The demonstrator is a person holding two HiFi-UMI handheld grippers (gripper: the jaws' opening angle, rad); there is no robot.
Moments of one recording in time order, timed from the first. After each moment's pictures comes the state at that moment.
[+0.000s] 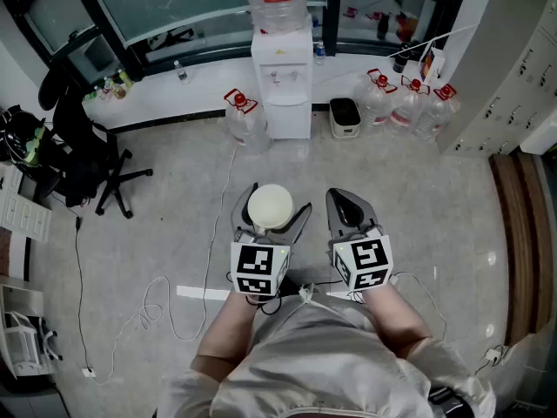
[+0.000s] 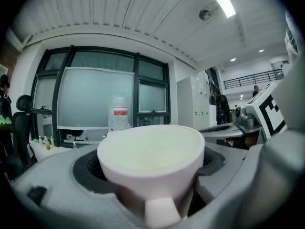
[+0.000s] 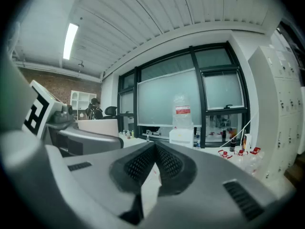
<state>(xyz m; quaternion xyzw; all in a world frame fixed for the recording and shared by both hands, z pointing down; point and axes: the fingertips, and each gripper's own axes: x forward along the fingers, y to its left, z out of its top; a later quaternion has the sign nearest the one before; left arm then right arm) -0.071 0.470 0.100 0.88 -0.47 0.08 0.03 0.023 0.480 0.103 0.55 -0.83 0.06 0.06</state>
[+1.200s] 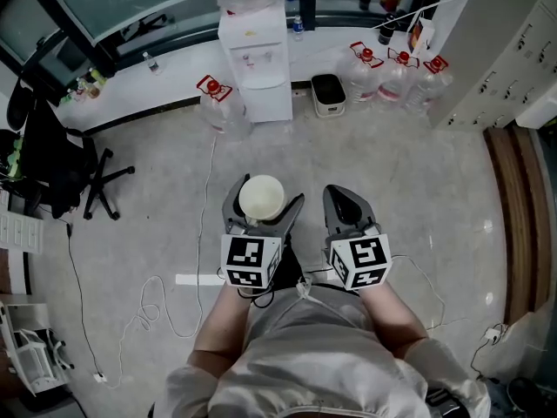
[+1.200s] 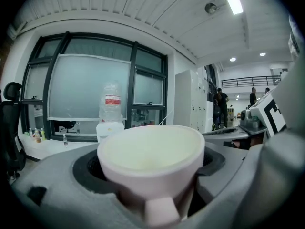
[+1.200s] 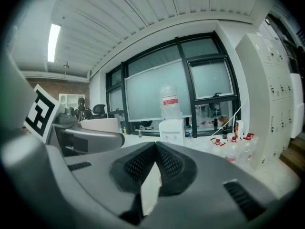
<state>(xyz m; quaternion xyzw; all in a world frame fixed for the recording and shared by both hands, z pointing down) -0.023 0.410 0.147 0.89 -0.45 0.11 0.07 0.079 0.440 0.155 0.58 -0.80 0.12 0.06</state>
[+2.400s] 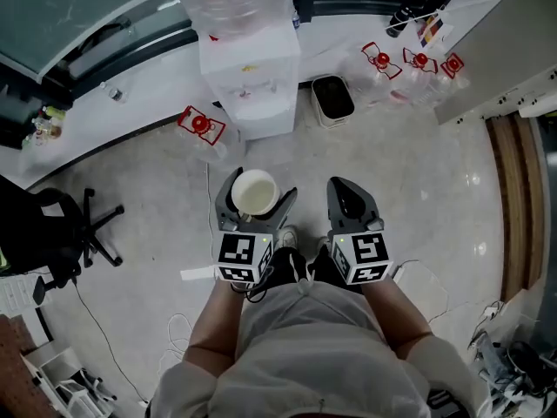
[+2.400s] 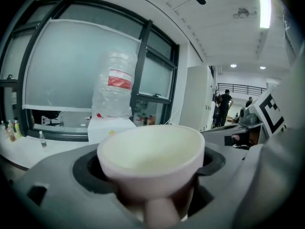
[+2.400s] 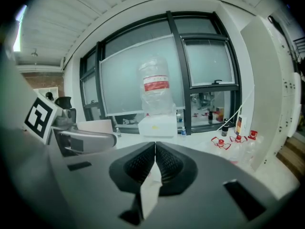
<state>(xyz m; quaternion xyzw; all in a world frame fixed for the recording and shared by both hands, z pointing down) -0.070 0.028 0.189 0.91 -0.38 0.13 0.13 0.049 0.074 0.185 0.64 -0.74 0.17 0.11</state>
